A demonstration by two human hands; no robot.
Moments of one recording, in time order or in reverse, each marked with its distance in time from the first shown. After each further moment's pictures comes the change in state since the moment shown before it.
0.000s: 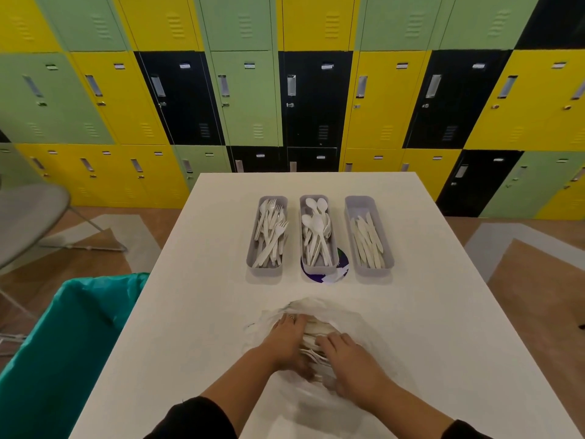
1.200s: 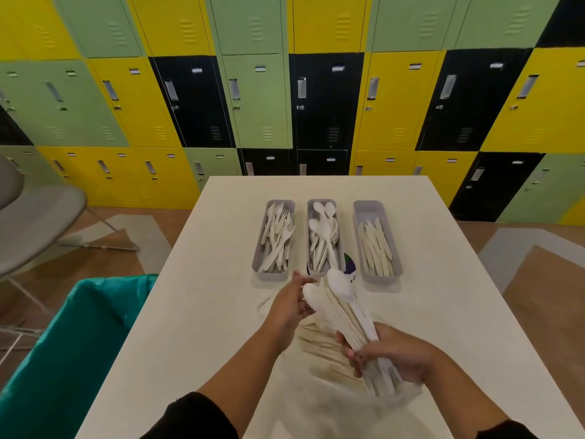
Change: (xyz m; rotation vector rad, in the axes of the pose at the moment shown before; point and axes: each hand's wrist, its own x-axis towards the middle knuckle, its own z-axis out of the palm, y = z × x) left_hand 0.012 0.024 -0.049 -1.441 0.332 -0.105; right_hand -0.008 0.041 -0.086 1.662 -0.502 0.050
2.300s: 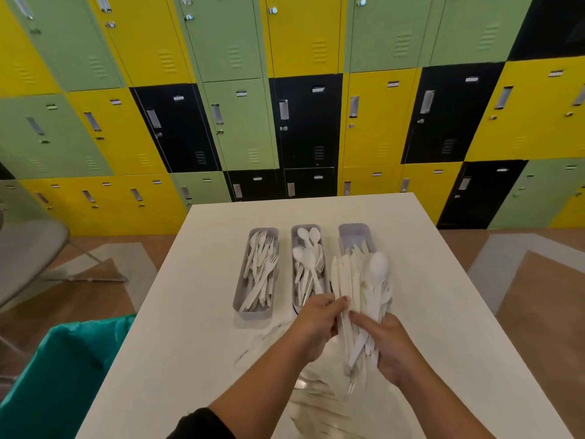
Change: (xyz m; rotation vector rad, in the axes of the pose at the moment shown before) left_hand 0.032 0.034 0.074 0.107 -0.220 -0.051; right_hand 0.025 -0.038 -0.023 0.310 0.716 -0.399
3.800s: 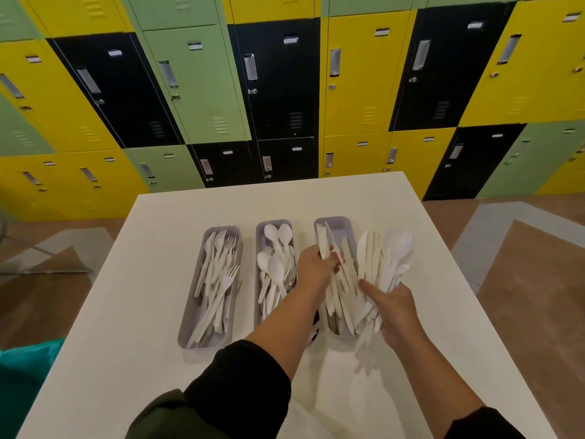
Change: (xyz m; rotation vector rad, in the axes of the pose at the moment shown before) left_hand 0.180 0.032 0.031 0.140 0.278 0.081; right_hand 0.134 -0.028 -0.064 -0.078 0.350 -0.078
